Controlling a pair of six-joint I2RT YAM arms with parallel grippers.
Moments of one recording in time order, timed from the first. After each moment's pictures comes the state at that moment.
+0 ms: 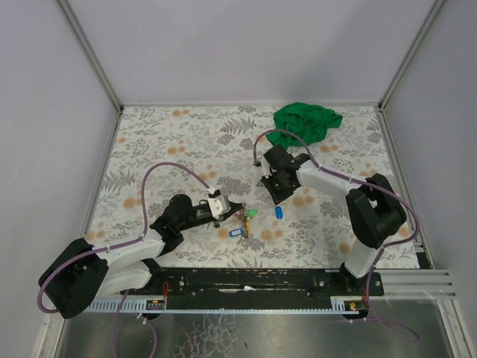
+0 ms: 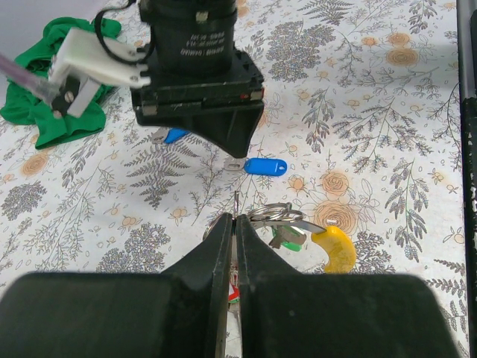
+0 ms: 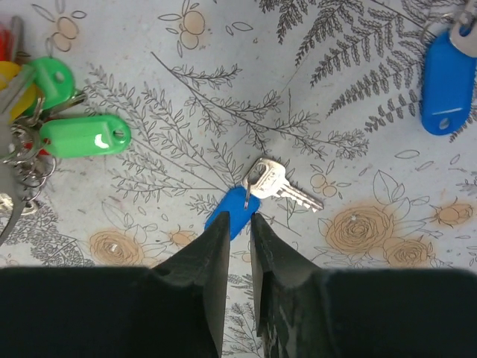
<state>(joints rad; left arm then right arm) -0.72 1.10 0.26 0.75 0.49 0.23 0.63 1.78 1.19 -0.68 -0.07 0.00</state>
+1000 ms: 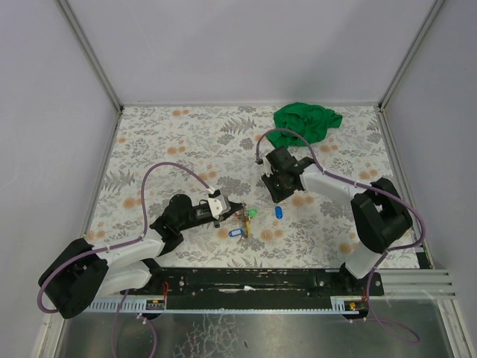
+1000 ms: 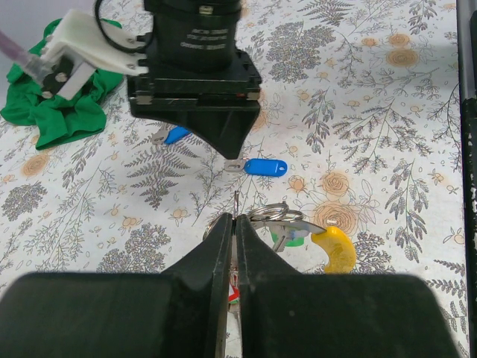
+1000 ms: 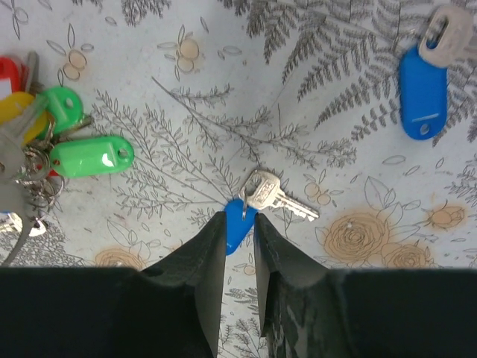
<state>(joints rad) -0.72 1.10 0.26 0.75 0.49 0.23 0.63 1.66 1.05 -0.52 -0.04 0.05</state>
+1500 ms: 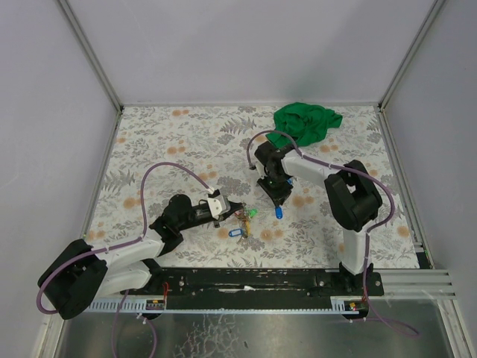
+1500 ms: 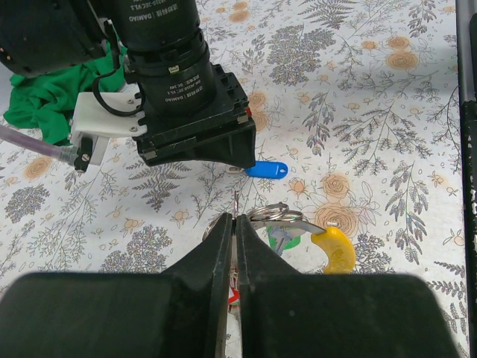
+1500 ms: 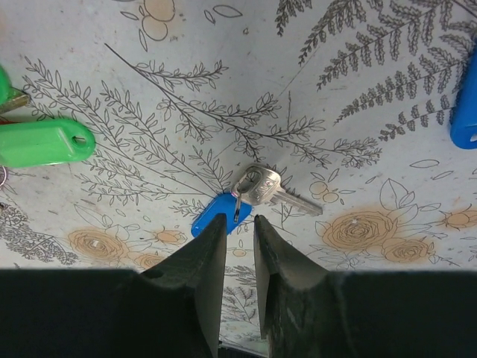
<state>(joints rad) -0.72 1.09 0.26 0.75 0.49 0.23 0.63 1.95 1.36 -0.89 -0.05 -0.01</state>
